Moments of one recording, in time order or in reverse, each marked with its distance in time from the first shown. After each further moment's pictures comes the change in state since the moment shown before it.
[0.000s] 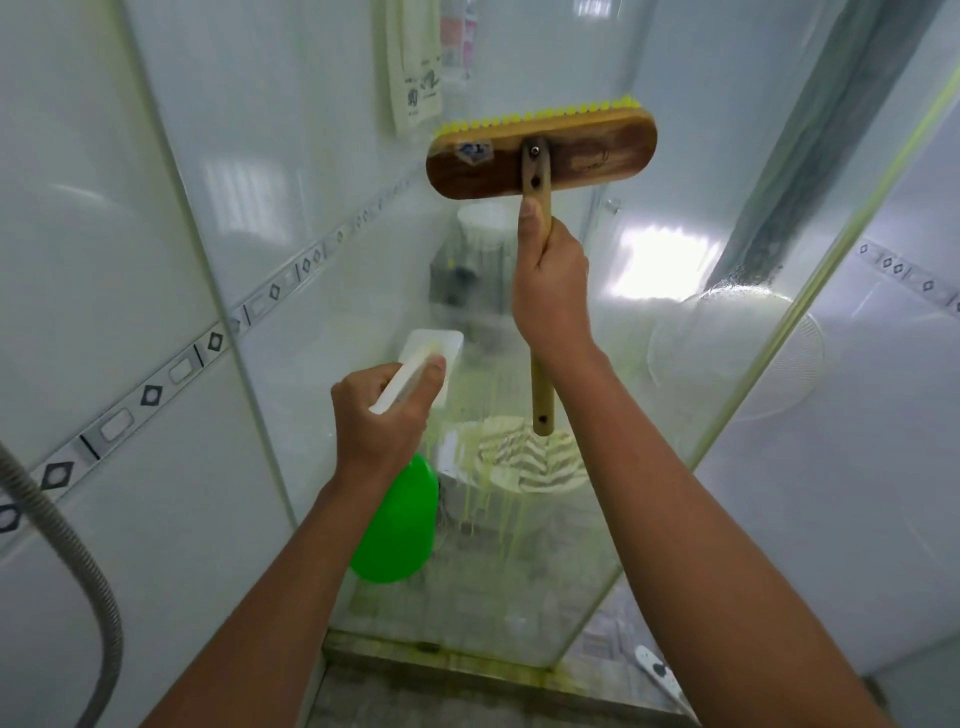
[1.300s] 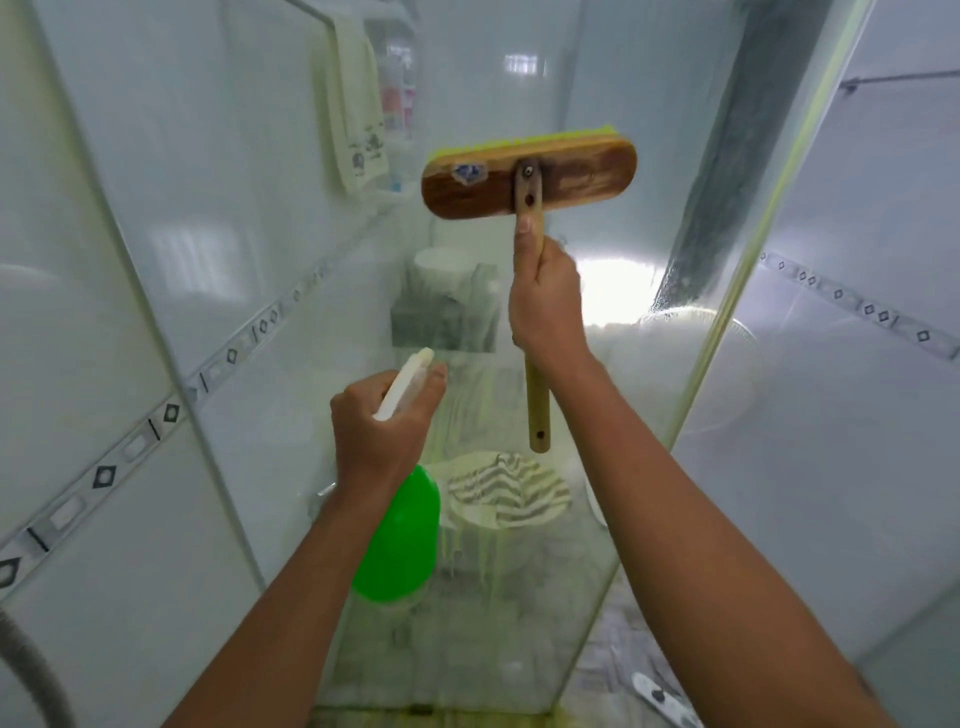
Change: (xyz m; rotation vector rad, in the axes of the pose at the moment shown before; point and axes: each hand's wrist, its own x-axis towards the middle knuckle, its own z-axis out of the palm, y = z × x) left_hand 0.022 0.041 0.027 0.017 -0.028 0.081; right_hand 0.023 -0.019 -0.050 0.028 0.089 0.014
